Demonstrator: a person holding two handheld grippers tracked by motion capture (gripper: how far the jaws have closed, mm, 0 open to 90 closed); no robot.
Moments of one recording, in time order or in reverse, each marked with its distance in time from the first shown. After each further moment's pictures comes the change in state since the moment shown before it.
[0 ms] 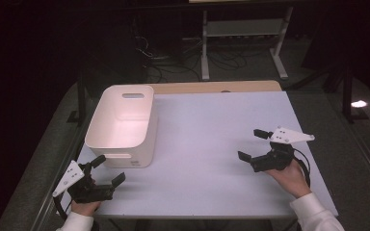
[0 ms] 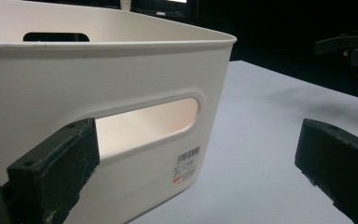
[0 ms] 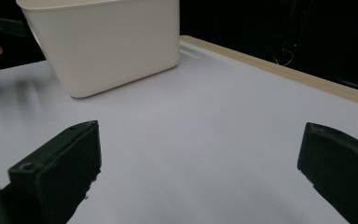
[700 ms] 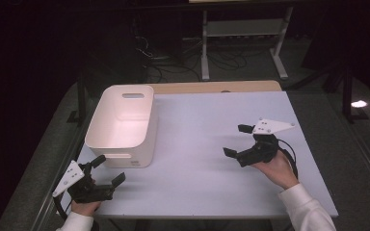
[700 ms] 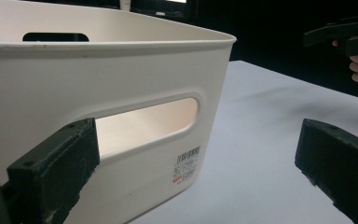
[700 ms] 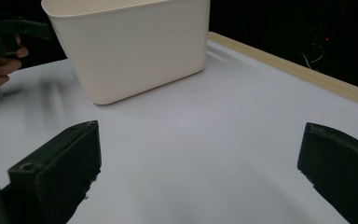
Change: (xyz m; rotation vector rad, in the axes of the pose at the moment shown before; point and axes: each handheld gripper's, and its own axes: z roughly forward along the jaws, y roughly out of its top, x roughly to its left) left arm 0.001 0.000 0.000 0.004 -0.003 0.008; right arm 0.014 0.031 0.031 0.050 0.083 -0.021
